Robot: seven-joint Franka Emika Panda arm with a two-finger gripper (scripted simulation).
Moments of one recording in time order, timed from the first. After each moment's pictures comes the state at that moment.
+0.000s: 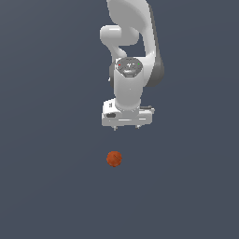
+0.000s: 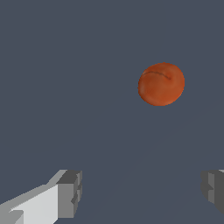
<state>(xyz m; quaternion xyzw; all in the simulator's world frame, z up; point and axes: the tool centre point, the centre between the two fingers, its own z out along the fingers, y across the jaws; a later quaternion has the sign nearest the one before) -0.005 0.031 0.163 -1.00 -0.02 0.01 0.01</state>
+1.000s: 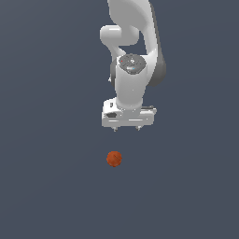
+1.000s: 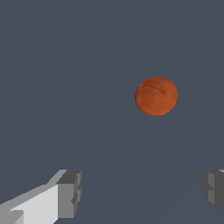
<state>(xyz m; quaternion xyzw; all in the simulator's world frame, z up) 0.009 0.031 0.175 -1.00 -0.02 0.00 0.00</state>
